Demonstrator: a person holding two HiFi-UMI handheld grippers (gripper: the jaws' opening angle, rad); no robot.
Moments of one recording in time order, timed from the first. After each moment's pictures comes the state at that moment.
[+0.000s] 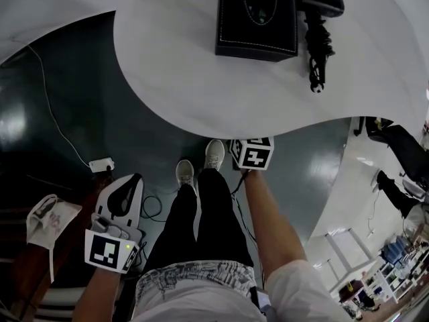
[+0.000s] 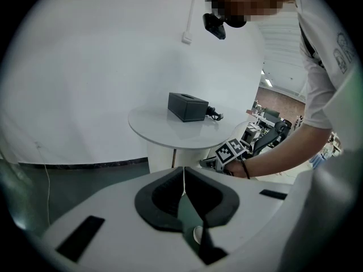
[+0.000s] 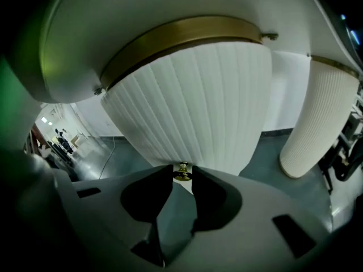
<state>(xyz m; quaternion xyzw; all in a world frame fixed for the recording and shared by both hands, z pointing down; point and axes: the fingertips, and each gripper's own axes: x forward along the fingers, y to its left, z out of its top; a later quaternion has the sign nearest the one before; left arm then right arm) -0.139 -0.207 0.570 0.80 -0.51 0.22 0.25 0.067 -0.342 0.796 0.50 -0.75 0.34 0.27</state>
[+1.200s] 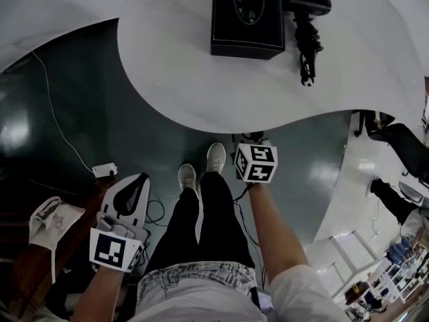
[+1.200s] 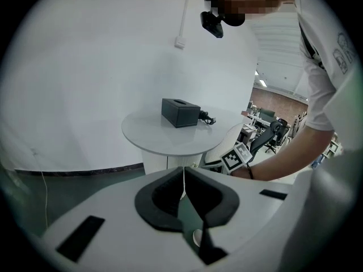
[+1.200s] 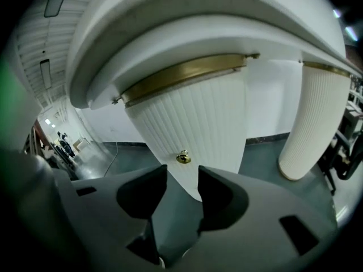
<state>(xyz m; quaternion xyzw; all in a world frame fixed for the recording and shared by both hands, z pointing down) -0.122 -0.202 0.554 0.81 -0.50 0.21 0.22 0.084 -0.309 0.780 0.50 -0.77 0.32 0.24</state>
